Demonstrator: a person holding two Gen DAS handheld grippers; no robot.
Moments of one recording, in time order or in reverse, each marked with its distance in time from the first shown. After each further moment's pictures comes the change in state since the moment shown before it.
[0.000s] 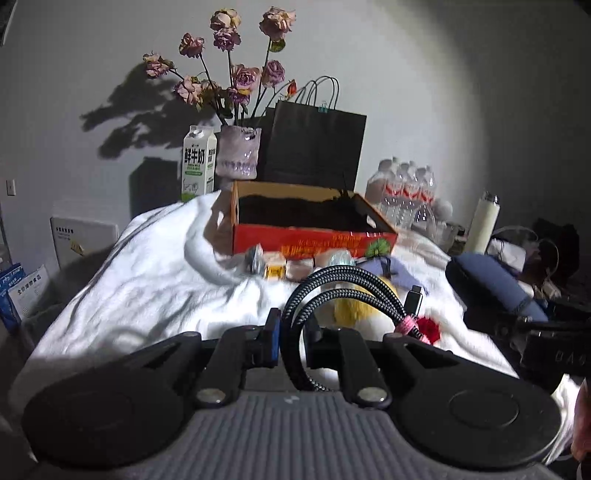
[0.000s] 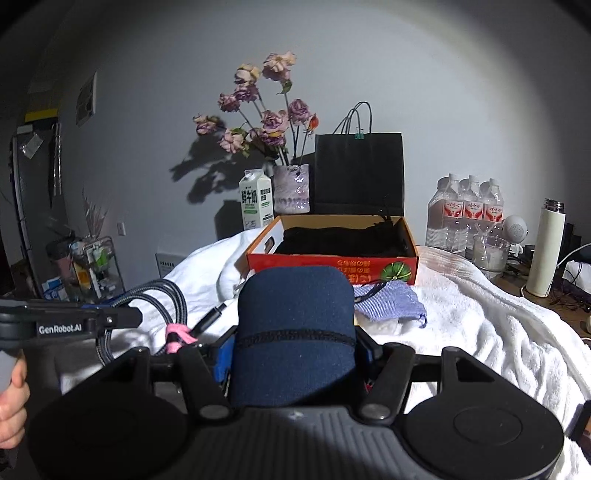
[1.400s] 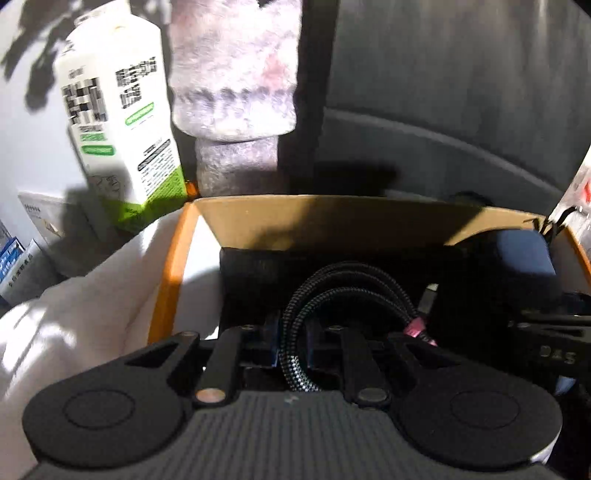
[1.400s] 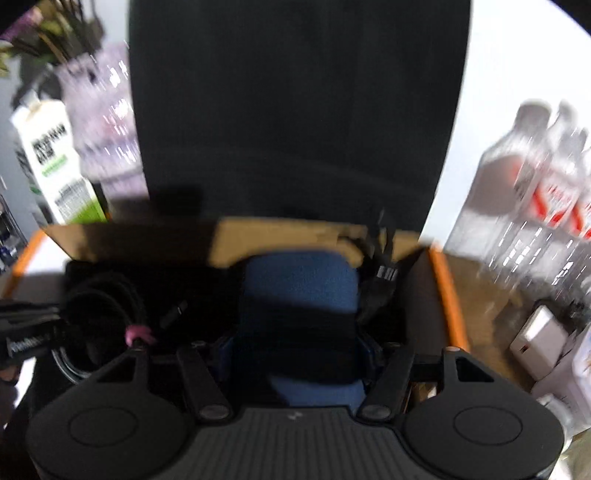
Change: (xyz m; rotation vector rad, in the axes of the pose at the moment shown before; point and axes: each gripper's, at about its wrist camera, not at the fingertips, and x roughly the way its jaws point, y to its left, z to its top) left arm 0.499 0.044 0.189 -0.021 0.408 0.208; right arm 0.516 -0.152 0.172 0.043 0.456 -0.167
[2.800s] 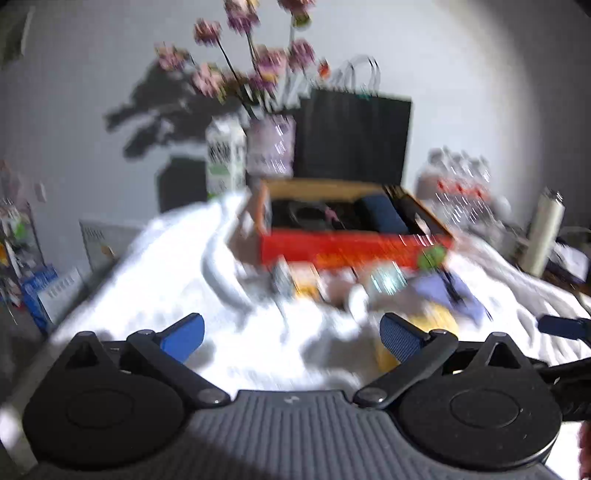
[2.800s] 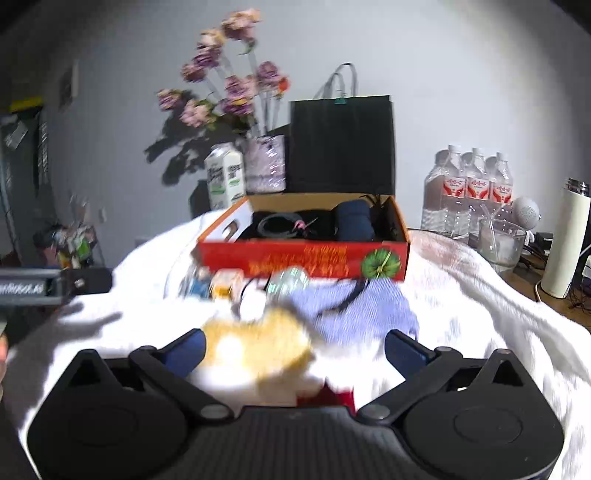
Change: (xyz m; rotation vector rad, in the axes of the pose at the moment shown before) left arm -0.312 0.017 -0.328 -0.011 -0.372 -0.051; right arm -0.313 0.028 -0.348 -0.071 -0.402 0.148
